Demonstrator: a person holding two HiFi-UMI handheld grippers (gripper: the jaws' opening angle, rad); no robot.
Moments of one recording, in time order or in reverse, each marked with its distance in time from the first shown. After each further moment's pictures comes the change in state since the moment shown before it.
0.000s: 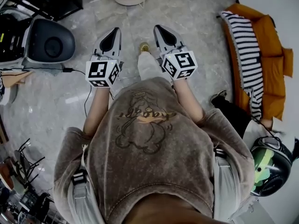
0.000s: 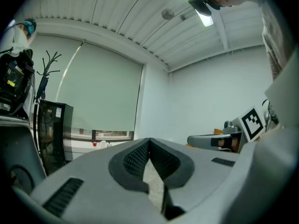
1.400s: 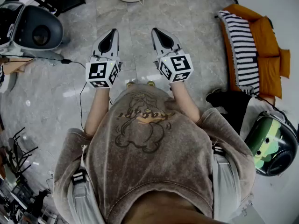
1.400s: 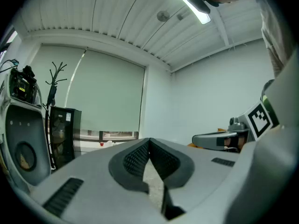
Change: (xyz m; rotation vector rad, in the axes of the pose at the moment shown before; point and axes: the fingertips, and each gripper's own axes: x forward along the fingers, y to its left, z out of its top) left arm -0.067 -0.074 0.013 0.013 0.010 0.105; right arm -0.096 0.029 0.012 -0.037 0.044 0.041
